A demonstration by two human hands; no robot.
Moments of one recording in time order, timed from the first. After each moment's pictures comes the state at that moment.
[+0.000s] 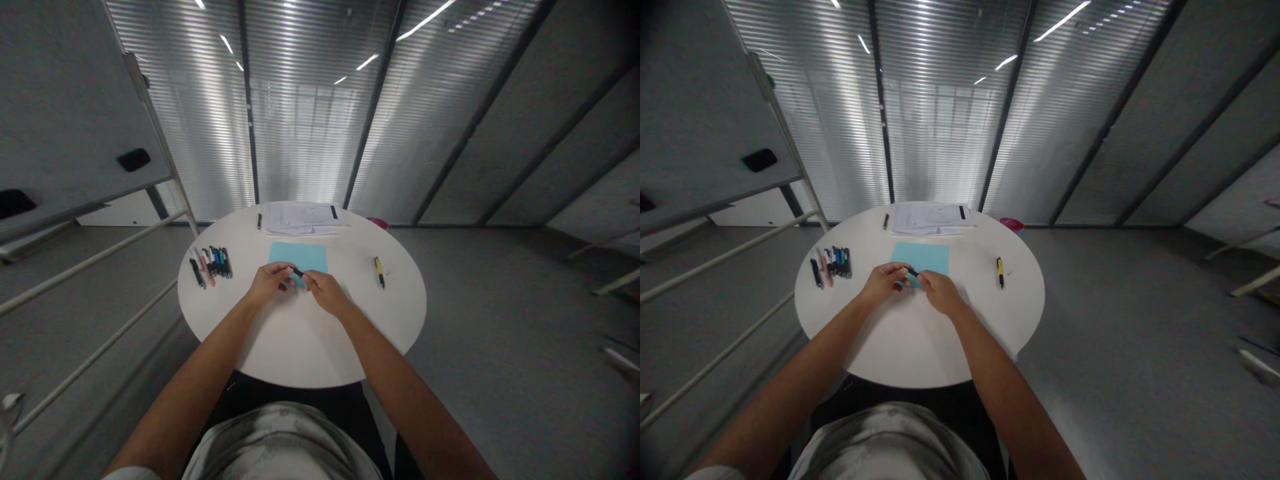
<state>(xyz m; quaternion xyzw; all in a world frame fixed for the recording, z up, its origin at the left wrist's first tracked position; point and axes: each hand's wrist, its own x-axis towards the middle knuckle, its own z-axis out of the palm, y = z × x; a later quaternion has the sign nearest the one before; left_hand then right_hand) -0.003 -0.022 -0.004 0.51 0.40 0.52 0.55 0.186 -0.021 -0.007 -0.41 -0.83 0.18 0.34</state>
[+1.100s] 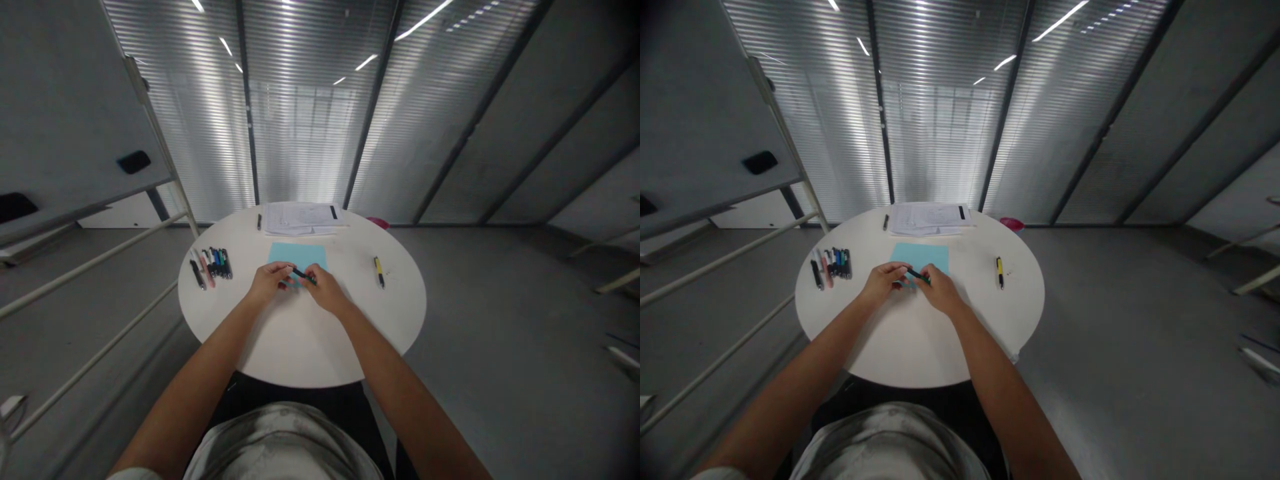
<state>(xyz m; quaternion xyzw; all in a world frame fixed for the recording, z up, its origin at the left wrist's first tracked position) -0.001 -0.023 0.000 0.48 0.41 0.54 0.55 0.182 -0.018 -0.009 -0.44 -0.79 0.20 0.38</state>
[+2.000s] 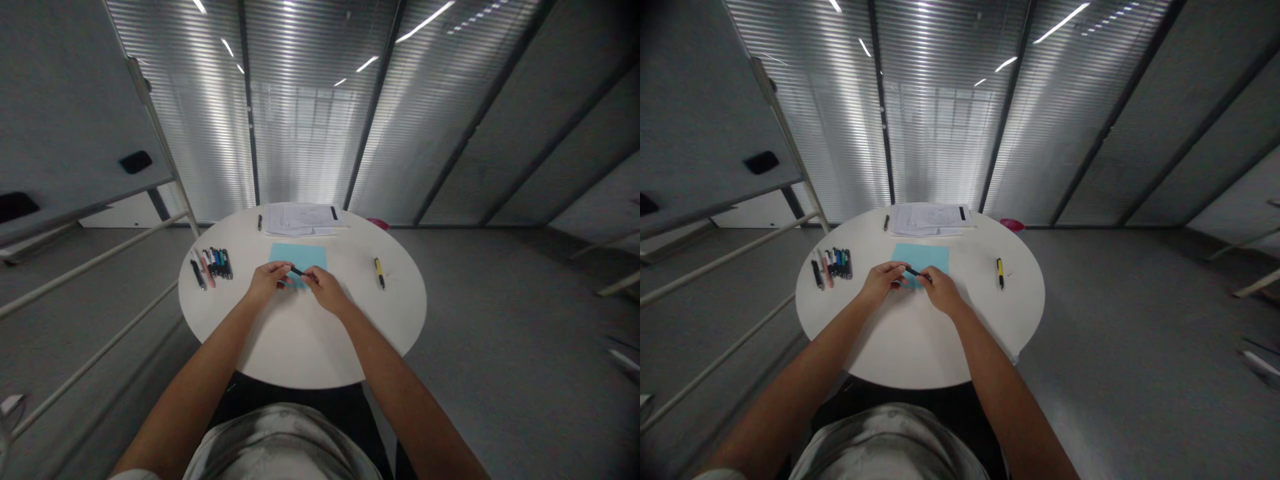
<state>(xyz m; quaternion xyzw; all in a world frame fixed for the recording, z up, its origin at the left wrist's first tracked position) -0.004 -0.021 0.000 0.47 0.43 0.55 0.54 0.184 -0.017 -0.008 -0.43 -0.79 0.22 0.38</state>
